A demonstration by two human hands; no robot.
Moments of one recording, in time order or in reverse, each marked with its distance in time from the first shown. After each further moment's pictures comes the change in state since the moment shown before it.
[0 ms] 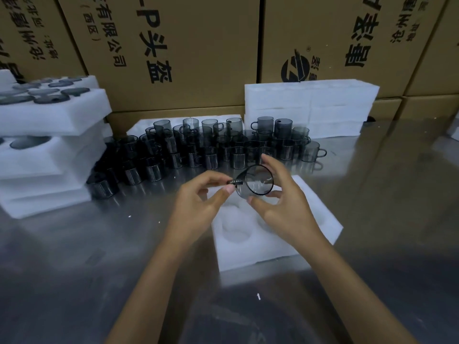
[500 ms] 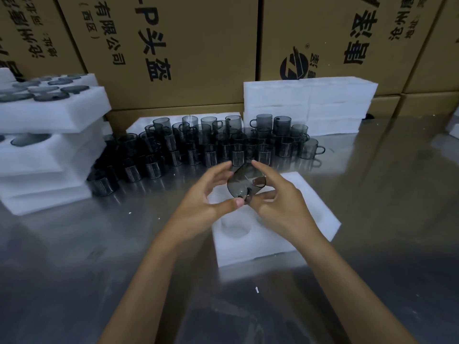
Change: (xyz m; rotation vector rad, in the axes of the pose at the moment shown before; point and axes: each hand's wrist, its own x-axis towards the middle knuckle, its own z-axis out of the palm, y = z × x) left_hand -0.001 0.009 -0.004 0.006 -0.280 -0.131; right_hand -0.006 -0.010 -0.003 -0.089 -0.066 0.133
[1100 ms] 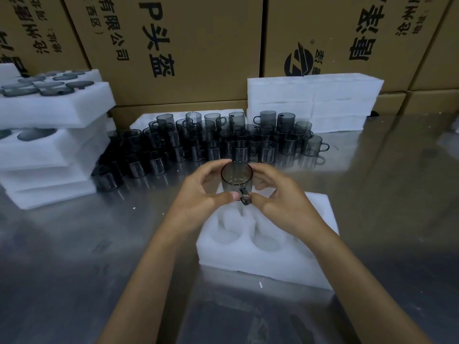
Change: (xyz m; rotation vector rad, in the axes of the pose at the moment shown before) left_hand 0.002 -0.006 -0.010 -0.038 0.134 0.018; right_hand 0.005 -0.002 -0.001 0.000 -0.142 -0.130
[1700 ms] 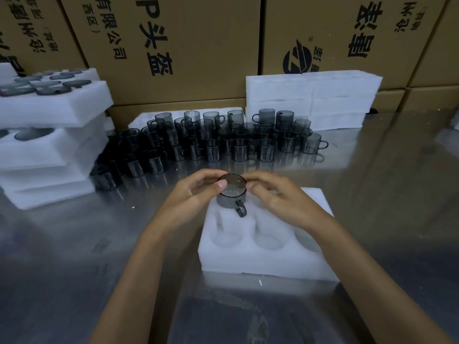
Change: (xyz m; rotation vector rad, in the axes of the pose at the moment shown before) left_hand -0.001 -0.010 -0.015 -0.007 -0.108 -0.038; right_hand 0.006 0.004 -0.009 -0.004 -0.170 0.004
